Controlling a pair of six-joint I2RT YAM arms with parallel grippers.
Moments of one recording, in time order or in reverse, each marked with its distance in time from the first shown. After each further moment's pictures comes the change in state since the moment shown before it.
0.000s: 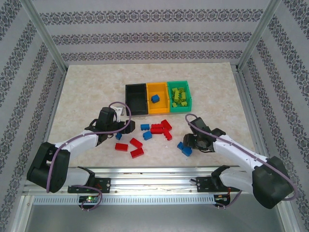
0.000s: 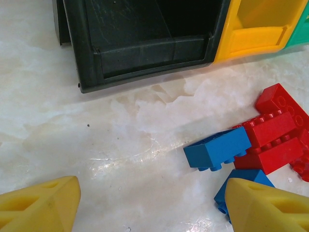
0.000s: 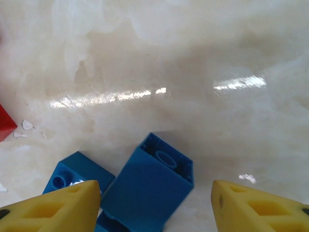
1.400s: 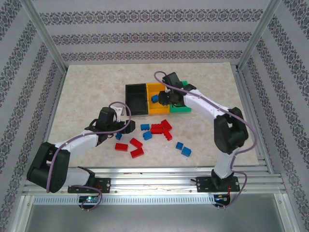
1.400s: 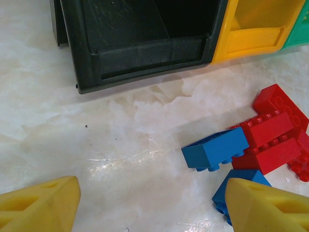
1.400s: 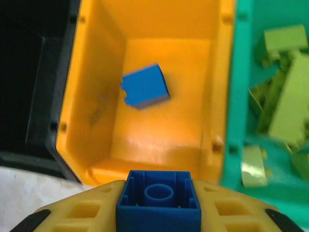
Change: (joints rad) left arm 0.000 0.000 0.000 0.003 0.003 0.000; right arm 0.000 0.744 0.949 0.059 -0.048 -0.291
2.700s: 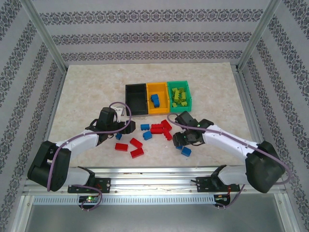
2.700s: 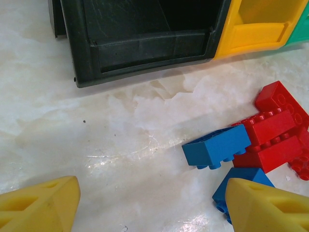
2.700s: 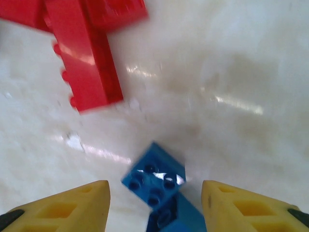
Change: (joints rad) left arm 0.000 0.015 0.000 0.000 0.010 -0.012; right arm 0.148 -0.599 -0.754 -0.156 -0.013 0.039
